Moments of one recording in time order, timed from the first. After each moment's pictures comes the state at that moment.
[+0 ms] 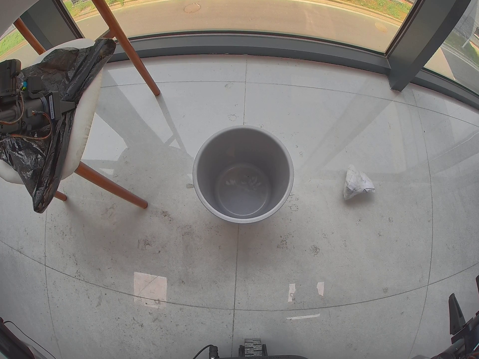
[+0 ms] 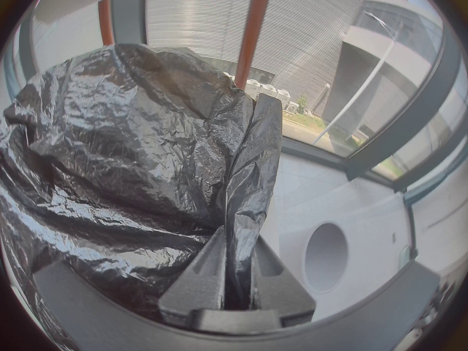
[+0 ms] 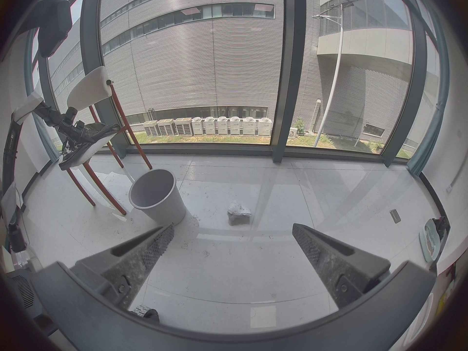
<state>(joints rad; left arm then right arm) 0.22 1.68 -1.49 0.08 -0.45 -0.15 0.01 0.02 -0.02 0.00 -0.01 0.01</state>
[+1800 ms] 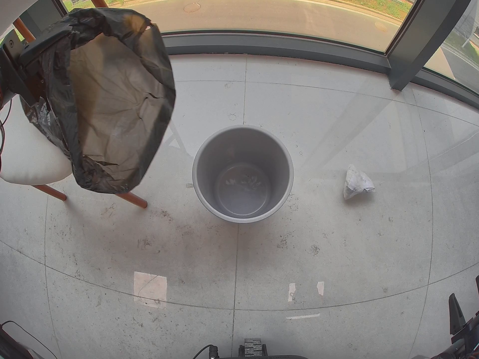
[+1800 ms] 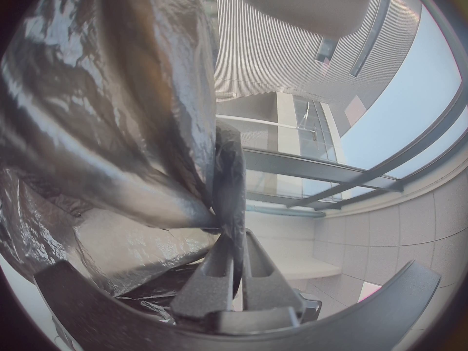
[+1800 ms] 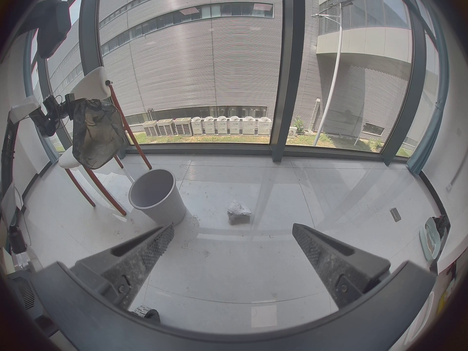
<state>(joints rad) 0.16 1.61 -1.18 -1.55 -1.30 -2.10 0.00 0.02 -0.02 0.00 -0.01 0.01</state>
